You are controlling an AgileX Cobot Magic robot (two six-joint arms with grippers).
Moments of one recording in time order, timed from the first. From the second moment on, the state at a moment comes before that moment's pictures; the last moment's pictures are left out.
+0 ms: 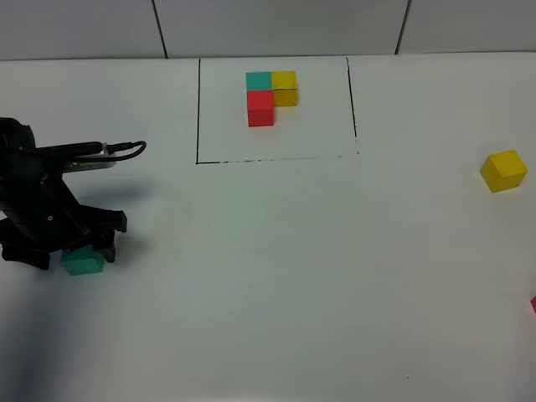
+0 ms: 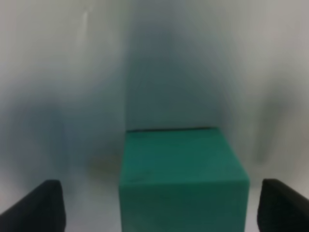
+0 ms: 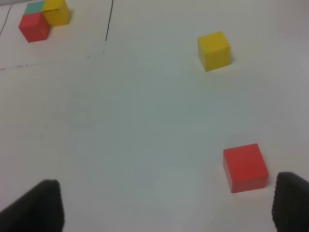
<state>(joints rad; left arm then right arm) -0.12 1.85 -0.93 0.00 0.60 -0.21 -0.02 0.01 -0.50 0.07 1.06 0.05</state>
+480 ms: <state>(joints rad) -0.13 1.85 -0.95 0.00 0.58 -0.11 -0.02 0.01 -0.50 0.07 1.06 0.05</state>
